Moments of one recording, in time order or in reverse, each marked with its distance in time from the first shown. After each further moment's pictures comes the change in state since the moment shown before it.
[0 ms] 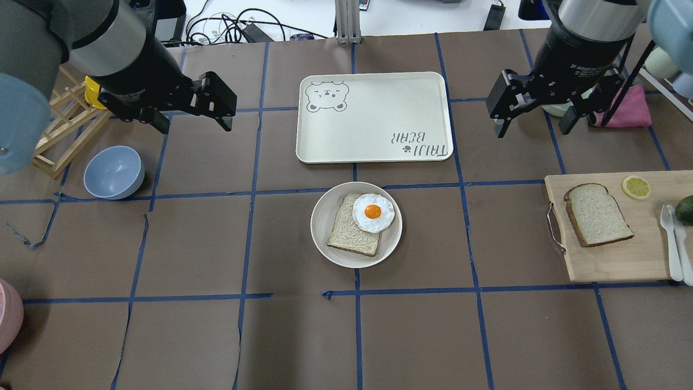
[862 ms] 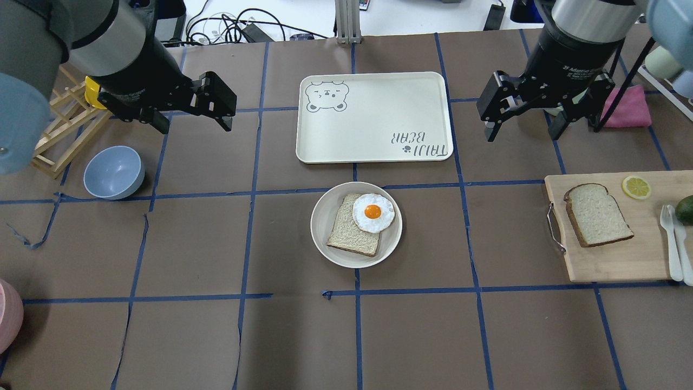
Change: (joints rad) left arm 0.000 0.000 0.000 0.000 0.000 -0.001; right arm 0.005 0.001 -0.008 0.037 0.046 0.003
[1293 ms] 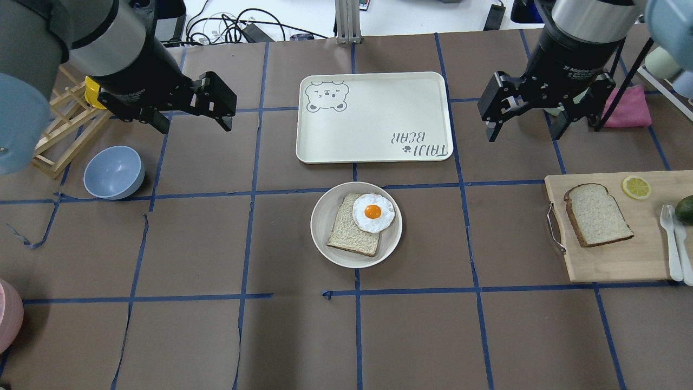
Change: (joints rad) left arm 0.000 0.000 0.000 0.000 0.000 0.000; right arm 0.000 0.002 0.001 0.001 -0.011 0.000
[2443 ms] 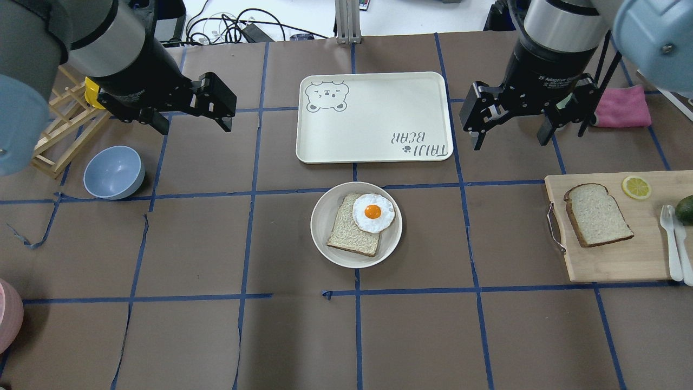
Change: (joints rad) left arm 0.000 0.003 -0.003 -0.002 0.000 0.001; right arm 0.078 -0.012 0.002 -0.007 -0.050 0.070
